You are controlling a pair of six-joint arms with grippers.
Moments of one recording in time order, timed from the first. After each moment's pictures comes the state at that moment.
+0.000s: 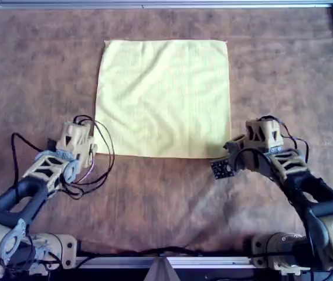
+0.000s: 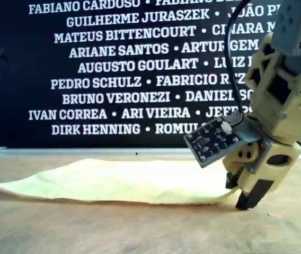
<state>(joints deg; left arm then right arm) -19.4 100.5 128.9 23.3 -3.3 -2.8 14.7 90.3 123.7 27.9 -9.9 -7.4</state>
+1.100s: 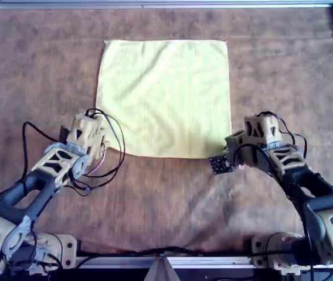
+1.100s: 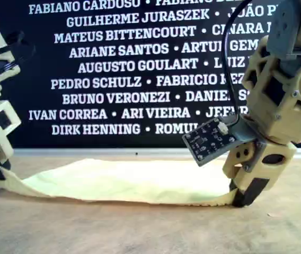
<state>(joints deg) -24.6 97.1 121.6 22.8 -3.3 -2.8 14.7 86.7 119.5 27.9 -9.9 -7.0</state>
